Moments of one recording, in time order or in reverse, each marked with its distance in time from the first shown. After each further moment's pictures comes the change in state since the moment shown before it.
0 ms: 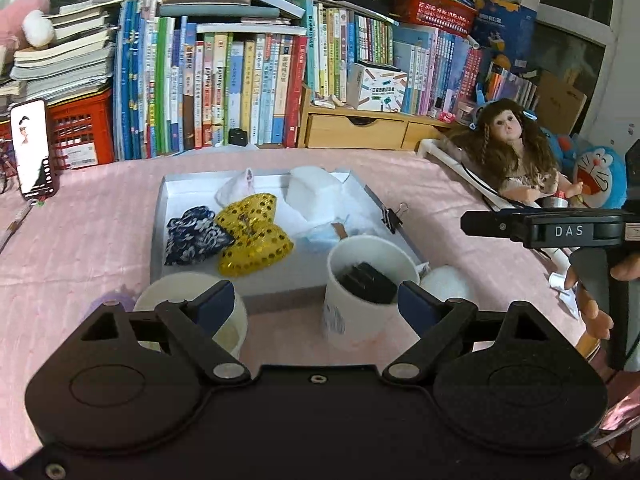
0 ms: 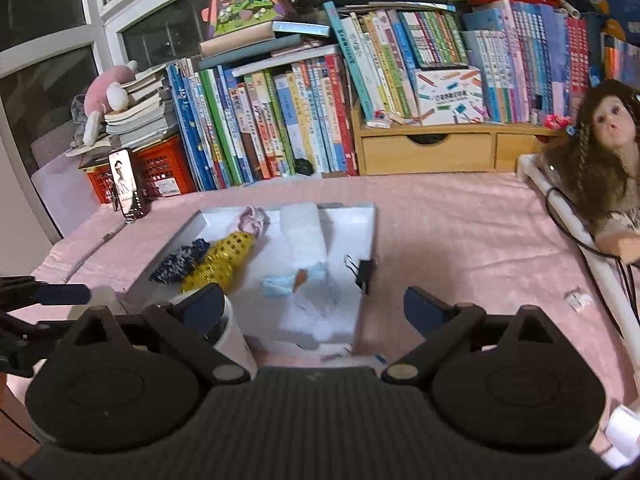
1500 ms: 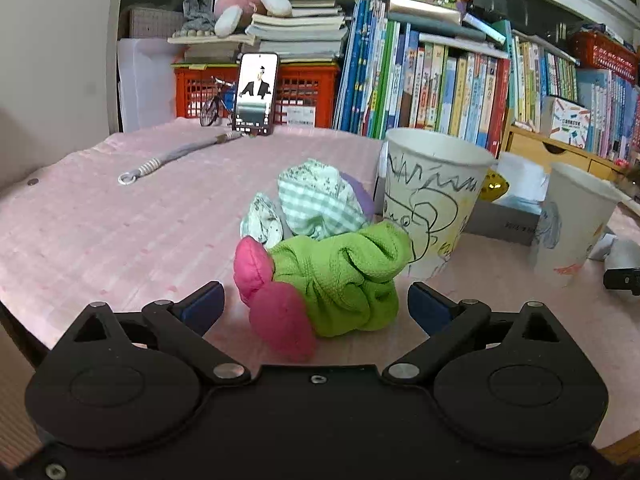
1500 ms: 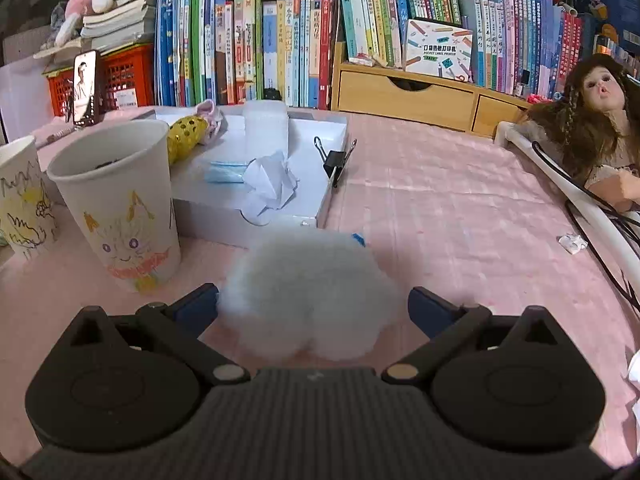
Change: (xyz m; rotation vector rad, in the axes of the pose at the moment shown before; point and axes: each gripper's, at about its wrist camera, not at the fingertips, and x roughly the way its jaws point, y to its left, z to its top) left arm -0.007 0.047 -0.167 -0.265 -0.197 0.537; right arm 0.054 0.011 -0.091 -0.175 0.044 -0.179
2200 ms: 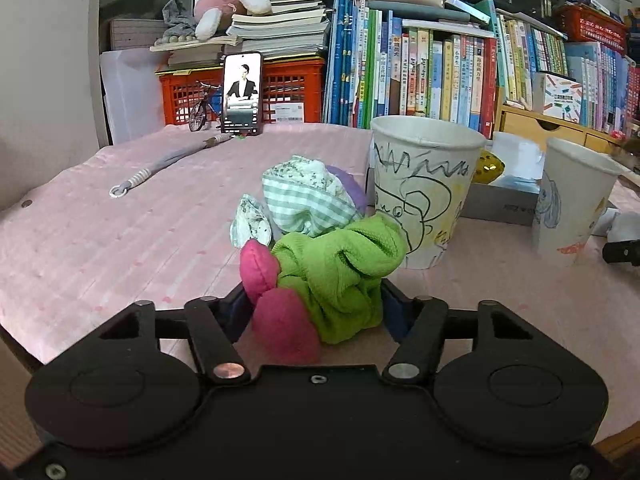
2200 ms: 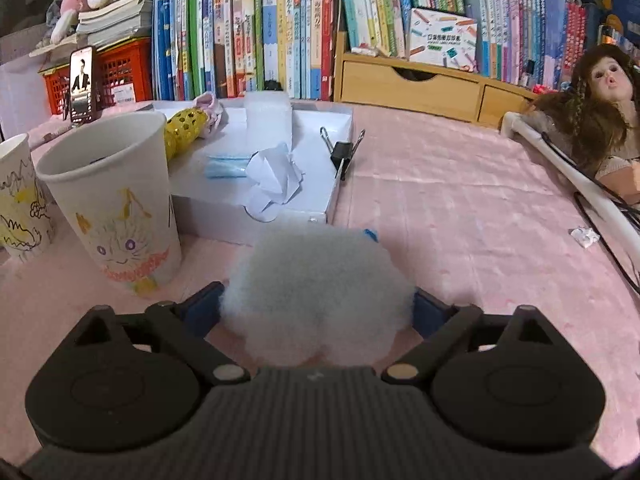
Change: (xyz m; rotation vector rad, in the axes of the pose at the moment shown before) left arm 0.004 -0.009 0.002 0.083 0.010 0.002; right arm 0.006 0.003 0.001 0.027 0.000 0.005
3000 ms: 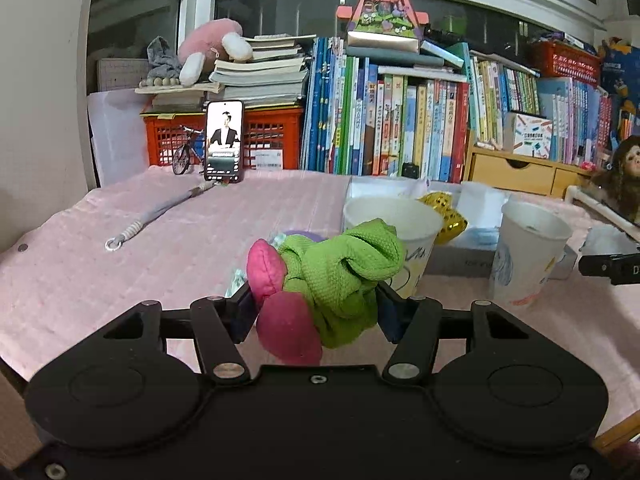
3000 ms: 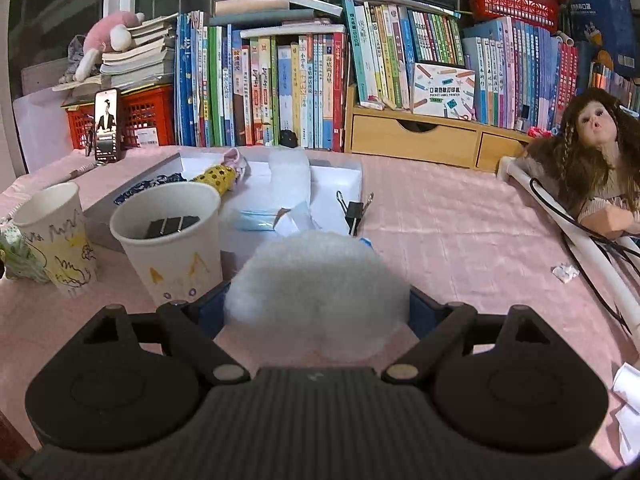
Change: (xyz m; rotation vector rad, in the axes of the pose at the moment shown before) left arm -0.043 0.004 0.040 0.010 -0.084 -0.080; right arm -0.047 0.011 0.015 -0.011 -0.103 0.034
